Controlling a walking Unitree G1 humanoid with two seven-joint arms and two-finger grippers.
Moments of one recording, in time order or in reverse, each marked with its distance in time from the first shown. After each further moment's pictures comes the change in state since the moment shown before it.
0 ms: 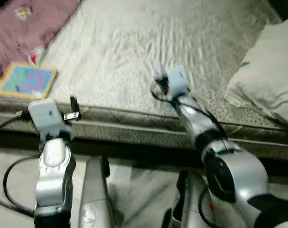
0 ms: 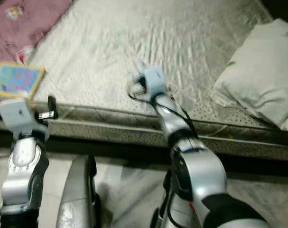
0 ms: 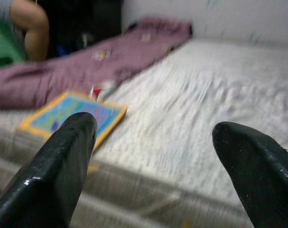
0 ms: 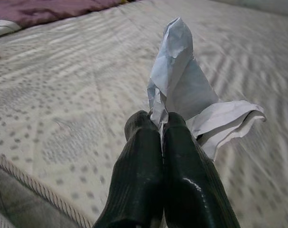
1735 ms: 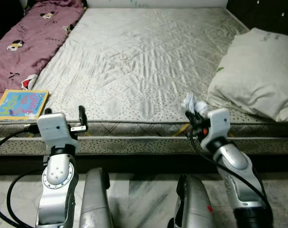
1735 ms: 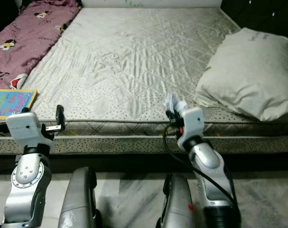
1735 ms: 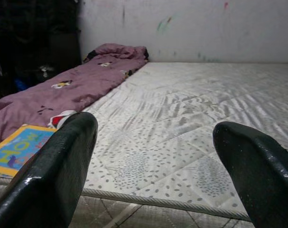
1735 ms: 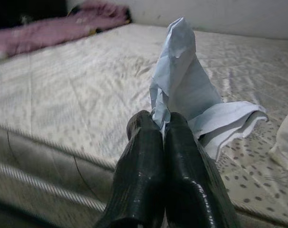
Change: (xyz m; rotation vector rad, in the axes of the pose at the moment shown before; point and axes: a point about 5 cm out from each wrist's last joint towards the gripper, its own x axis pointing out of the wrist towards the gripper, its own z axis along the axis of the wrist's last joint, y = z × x) left arm -0.029 -0.001 -0.017 0.030 0.011 -0.086; right arm -0.122 -0.015 -0.027 0.099 -0.066 -0.062
